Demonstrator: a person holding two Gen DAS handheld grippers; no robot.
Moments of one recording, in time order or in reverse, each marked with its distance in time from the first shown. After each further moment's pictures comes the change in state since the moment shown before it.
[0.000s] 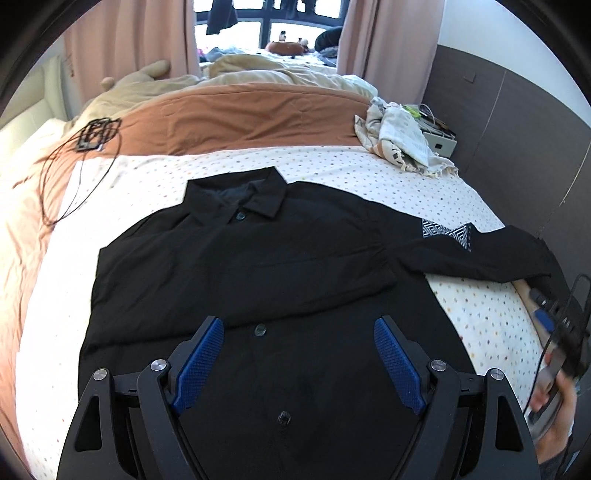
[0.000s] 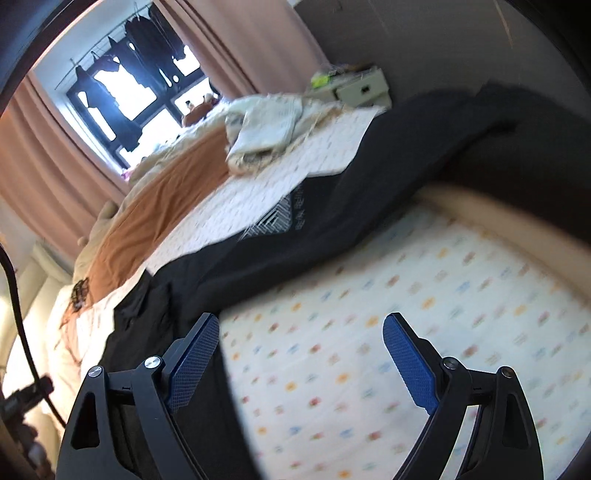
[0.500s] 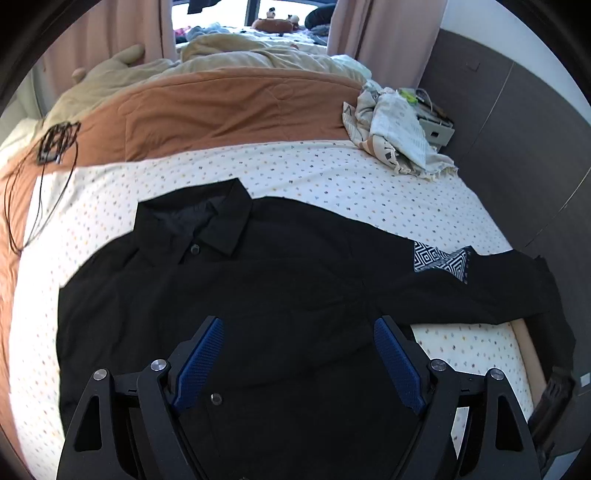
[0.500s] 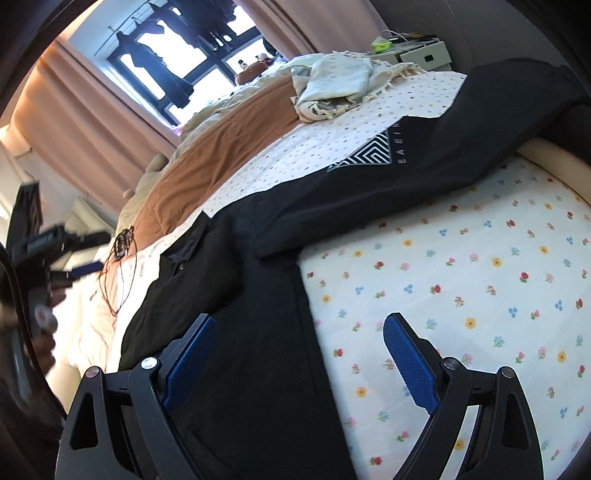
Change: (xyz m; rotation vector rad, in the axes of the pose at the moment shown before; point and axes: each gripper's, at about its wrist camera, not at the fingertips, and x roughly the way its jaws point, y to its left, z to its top) left arm 0.061 -0.033 0.089 -0.002 0.102 -0.055; right arm 0.039 0.063 -0.046 -0.055 0.189 0.238
